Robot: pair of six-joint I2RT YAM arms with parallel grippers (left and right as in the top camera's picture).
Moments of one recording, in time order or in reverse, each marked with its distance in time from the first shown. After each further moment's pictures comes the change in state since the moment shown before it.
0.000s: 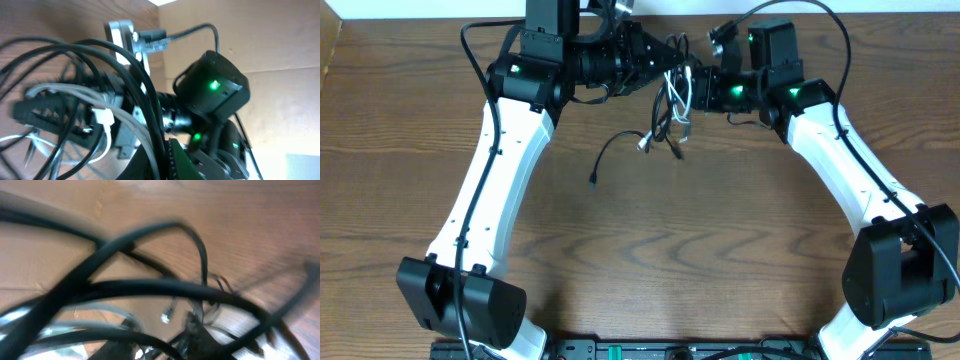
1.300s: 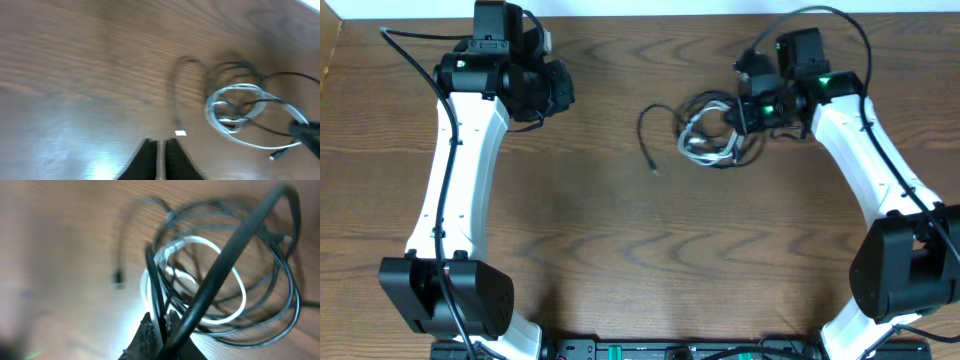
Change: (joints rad) left arm 0.200 0.014 -0.017 -0.445 -0.602 0.473; right arm -0.099 0.004 0.056 -0.371 0.174 -0.562
